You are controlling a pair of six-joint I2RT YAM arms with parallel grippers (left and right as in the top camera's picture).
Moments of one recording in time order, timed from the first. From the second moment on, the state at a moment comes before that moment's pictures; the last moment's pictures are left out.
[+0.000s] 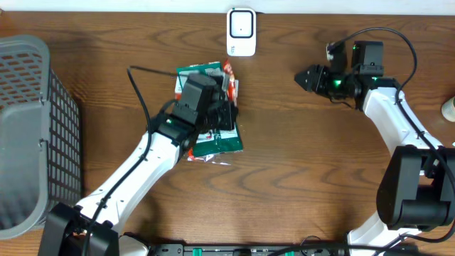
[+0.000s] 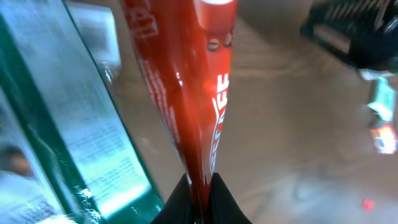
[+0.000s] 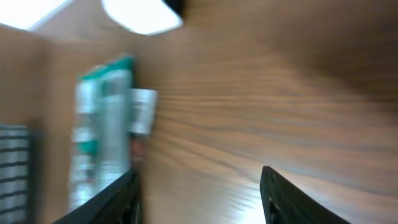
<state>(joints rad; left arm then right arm) -0.48 1.50 1.03 -0.23 0.35 -0.41 -0.02 1.83 1.27 -0.42 -0.57 0.28</state>
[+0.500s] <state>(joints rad) -0.47 1.50 1.15 0.30 1.14 -0.72 -0.02 1.83 1.27 -0.46 -0.33 0.17</state>
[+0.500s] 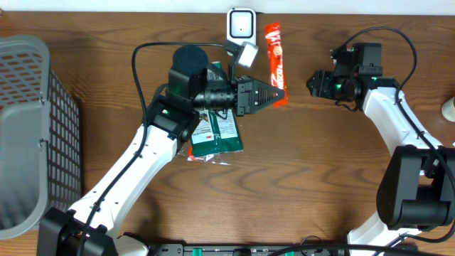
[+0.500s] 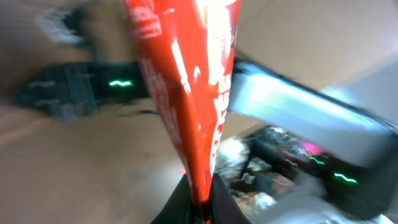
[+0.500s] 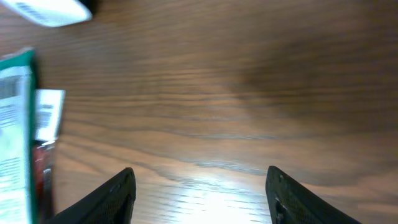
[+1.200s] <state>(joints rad) -0.41 1.50 1.15 0.52 1.35 -0.42 -0.02 1.83 1.27 -0.48 -0.38 0.09</state>
